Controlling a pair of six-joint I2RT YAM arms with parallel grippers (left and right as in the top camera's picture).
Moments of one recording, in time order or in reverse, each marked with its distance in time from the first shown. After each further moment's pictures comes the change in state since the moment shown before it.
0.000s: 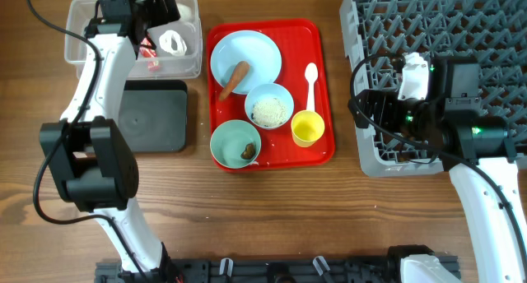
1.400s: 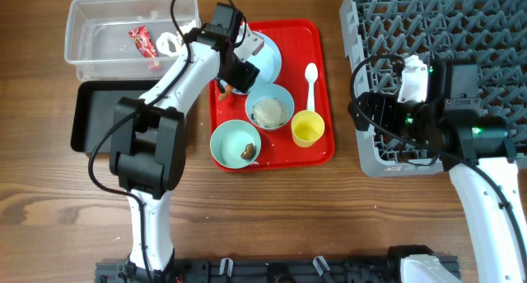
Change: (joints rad) left arm -0.356 0.150 -0.005 -0.358 0.076 0.490; right arm 0.000 0.000 0.000 -0.031 0.000 0.007
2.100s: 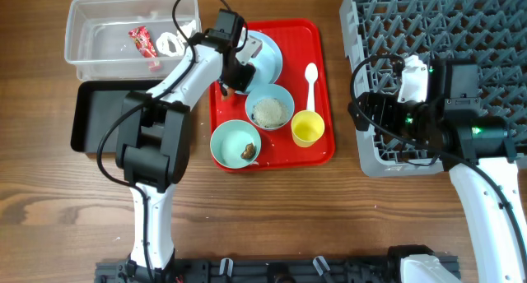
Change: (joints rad) left arm 0.002 0.060 0.006 0.028 -0.013 -0.100; right arm 0.000 0.000 0.000 0.000 0.000 0.000
